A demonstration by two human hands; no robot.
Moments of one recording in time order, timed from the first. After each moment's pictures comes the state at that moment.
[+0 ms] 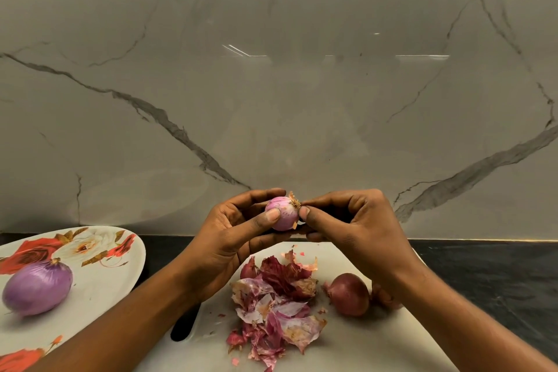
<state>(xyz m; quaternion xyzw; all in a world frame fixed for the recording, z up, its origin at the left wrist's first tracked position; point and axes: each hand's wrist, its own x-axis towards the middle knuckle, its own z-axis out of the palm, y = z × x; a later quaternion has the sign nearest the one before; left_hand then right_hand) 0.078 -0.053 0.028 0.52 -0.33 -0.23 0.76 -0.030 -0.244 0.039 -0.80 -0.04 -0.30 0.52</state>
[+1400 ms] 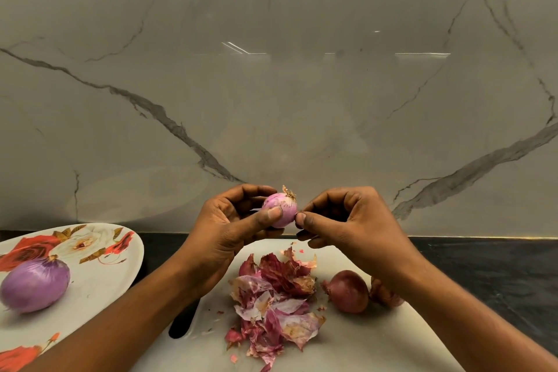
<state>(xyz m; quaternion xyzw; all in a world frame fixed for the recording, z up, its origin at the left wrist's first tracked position) 0.081 -0.054 0.026 0.57 -0.32 -0.14 0.75 -0.036 -0.240 0.049 -0.83 0.00 -0.23 0.52</state>
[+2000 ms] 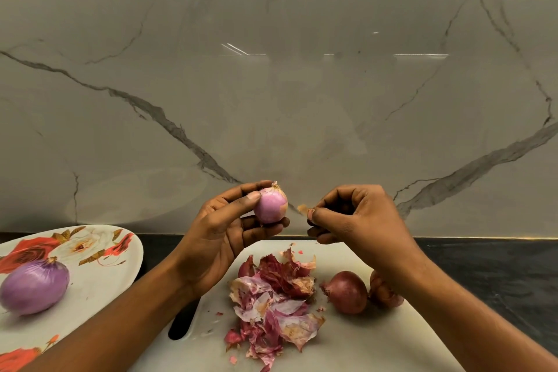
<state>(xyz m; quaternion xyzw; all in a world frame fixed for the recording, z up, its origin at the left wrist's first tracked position) 0.082 -0.051 0.031 0.47 -0.29 -0.24 0.80 -0.031 -0.250 0.047 -0.80 0.05 -0.26 0.54</state>
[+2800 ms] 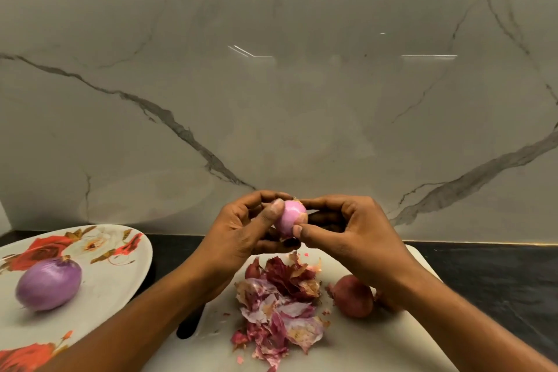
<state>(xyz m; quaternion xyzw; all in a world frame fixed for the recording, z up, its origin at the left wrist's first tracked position) 0.075 -0.058 0.028 0.60 -0.35 -0.15 0.70 -0.034 -0.235 0.043 -0.81 -0.02 -0.23 0.54</state>
